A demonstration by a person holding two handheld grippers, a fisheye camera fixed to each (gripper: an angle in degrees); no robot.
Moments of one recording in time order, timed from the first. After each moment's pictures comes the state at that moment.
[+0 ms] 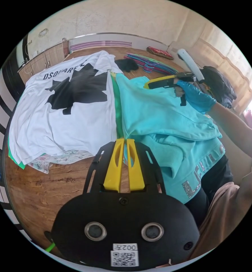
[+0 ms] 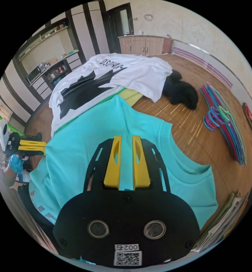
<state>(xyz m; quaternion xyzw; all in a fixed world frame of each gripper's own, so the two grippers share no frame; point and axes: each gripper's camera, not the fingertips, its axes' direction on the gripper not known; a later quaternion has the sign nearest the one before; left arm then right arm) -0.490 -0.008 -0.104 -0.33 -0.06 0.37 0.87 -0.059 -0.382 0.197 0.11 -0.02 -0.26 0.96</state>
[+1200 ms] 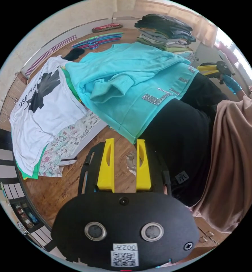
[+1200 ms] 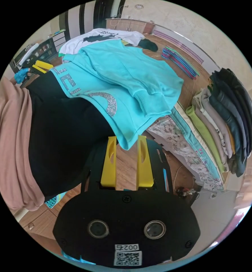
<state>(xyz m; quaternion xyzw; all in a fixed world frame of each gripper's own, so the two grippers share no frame) -0.445 0.117 -0.251 -0.42 -0.04 0.55 0.72 0.069 0.177 -0.023 0.01 0.15 -0.22 0.96</state>
